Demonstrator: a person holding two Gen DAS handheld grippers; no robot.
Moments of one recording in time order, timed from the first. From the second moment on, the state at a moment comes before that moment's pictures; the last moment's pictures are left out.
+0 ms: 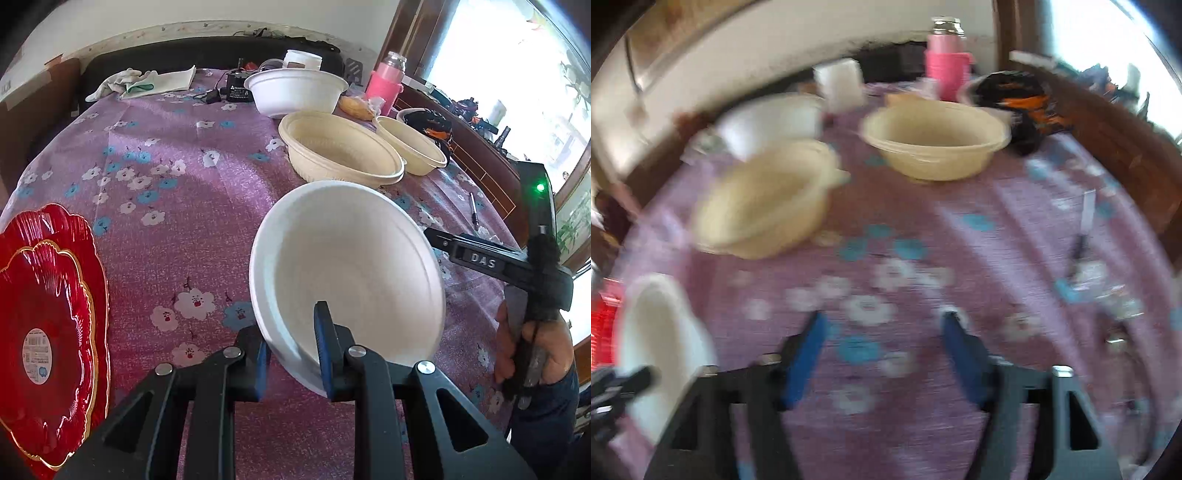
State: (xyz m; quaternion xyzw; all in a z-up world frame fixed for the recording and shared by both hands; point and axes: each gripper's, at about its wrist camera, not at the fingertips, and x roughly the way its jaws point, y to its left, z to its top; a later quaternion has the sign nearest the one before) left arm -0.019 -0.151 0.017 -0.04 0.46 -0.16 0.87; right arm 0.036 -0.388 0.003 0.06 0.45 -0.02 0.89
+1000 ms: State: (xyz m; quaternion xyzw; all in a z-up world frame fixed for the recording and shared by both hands) left arm 0.008 -0.176 0.004 0.00 0.45 -0.16 0.88; right arm 0.047 -0.387 -0.010 0.02 0.45 -0.03 0.89
